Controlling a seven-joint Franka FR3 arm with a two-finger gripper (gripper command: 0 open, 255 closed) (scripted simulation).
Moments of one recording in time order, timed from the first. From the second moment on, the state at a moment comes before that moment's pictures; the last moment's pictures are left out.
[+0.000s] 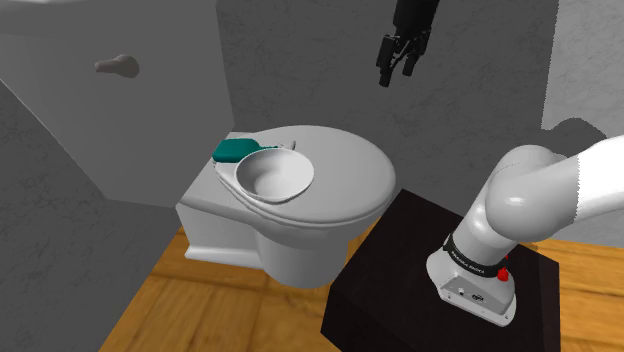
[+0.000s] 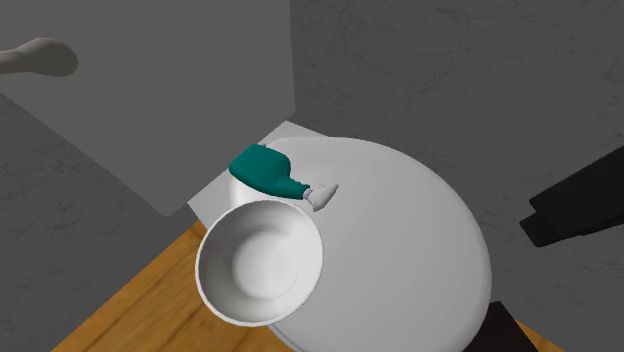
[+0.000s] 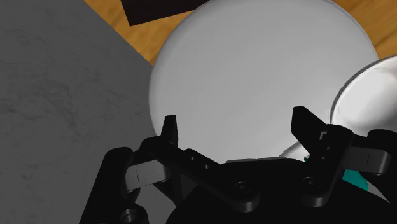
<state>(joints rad) -0.02 -0.75 -0.04 -2.30 -0.10 1.59 0.12</state>
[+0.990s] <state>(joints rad) 0.08 -0.33 0.01 -2.18 -0.09 1.85 0.06</state>
